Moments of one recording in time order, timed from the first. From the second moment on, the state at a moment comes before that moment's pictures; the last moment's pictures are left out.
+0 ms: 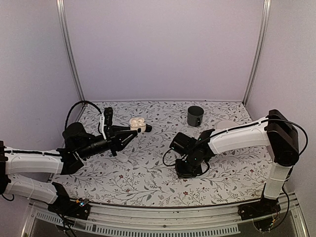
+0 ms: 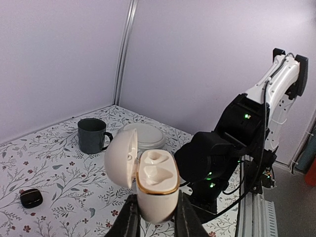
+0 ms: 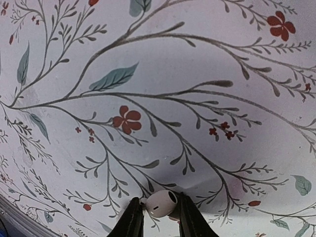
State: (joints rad) left arm -0.77 1.12 0.41 0.80 0.32 -0.24; right arm 1.03 1.85 1.15 -0.62 -0.03 0.95
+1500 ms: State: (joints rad) left arm -0.77 1.25 0.44 0.83 0.34 -0.24; right arm 0.89 1.60 0.98 -0.41 -0.09 0.69
